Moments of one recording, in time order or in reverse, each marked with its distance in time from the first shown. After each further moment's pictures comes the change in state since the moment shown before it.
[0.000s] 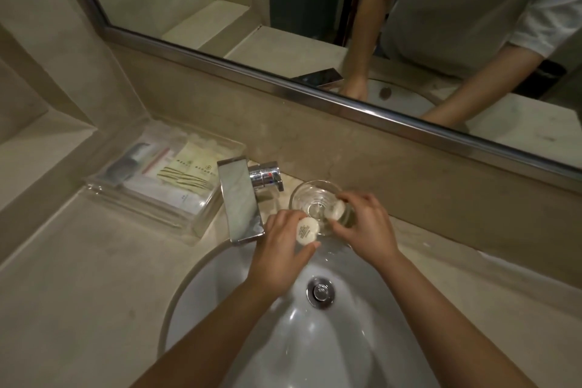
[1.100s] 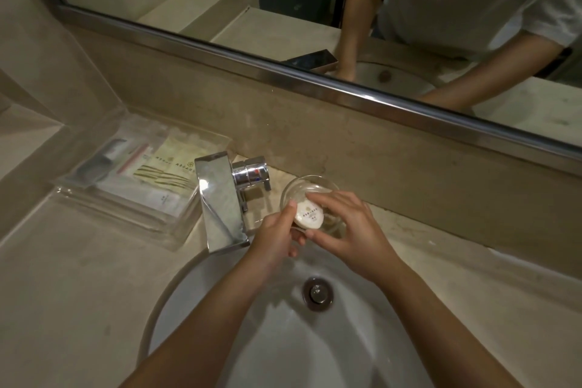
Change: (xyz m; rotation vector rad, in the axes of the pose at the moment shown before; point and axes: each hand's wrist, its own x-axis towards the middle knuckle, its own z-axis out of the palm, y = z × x) left_hand 0.033 0.019 -0.002 -0.956 -0.147 -0.638; right_hand -0.008 -0.023 -0.010 0.267 -0.114 -0.202
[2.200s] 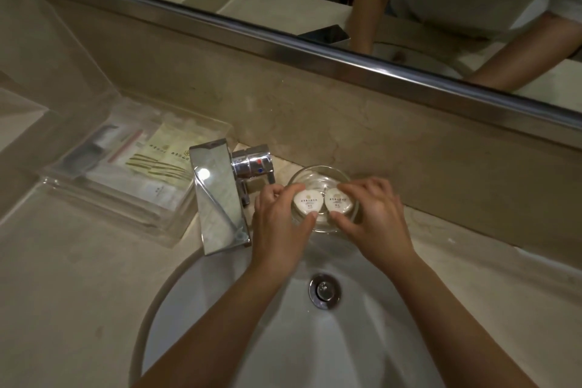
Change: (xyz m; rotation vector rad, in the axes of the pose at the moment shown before) left_hand 0.027 -0.027 -0.005 0.761 0.349 0.485; right_hand 0.010 0.042 0.017 -0.340 0.171 0.145
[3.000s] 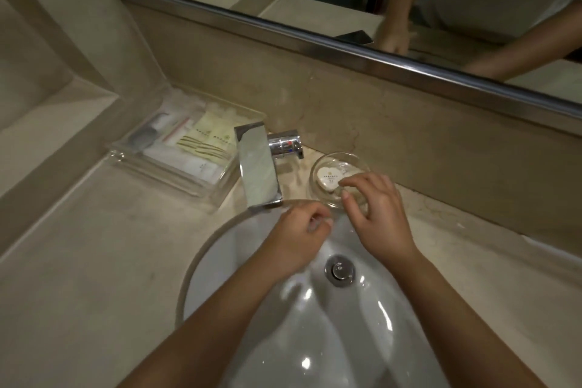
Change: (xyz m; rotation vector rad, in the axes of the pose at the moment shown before) left_hand -0.048 0.011 -0.047 -0.101 -0.398 -0.027; right_hand -0.030 -0.045 -0.021 0.211 0.004 -0.086
